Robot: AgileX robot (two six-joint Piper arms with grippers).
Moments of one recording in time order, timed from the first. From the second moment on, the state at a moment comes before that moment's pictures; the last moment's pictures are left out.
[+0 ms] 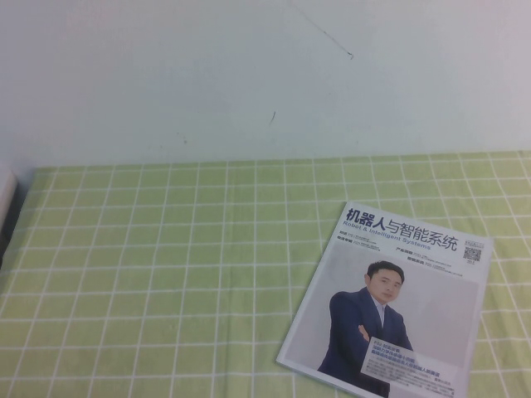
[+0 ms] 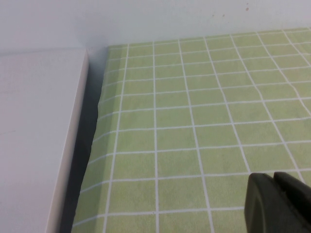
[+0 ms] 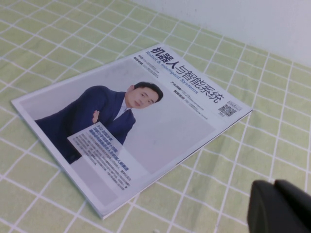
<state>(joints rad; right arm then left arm) 0.19 0.16 -0.38 0.16 0.80 -0.37 -0.02 -0.01 0.02 -0.02 0.35 0.01</state>
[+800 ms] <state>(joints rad) 0.03 -0.01 0.03 0.02 0.39 -0.17 -0.02 -0.01 0.02 -0.02 0.36 0.01</state>
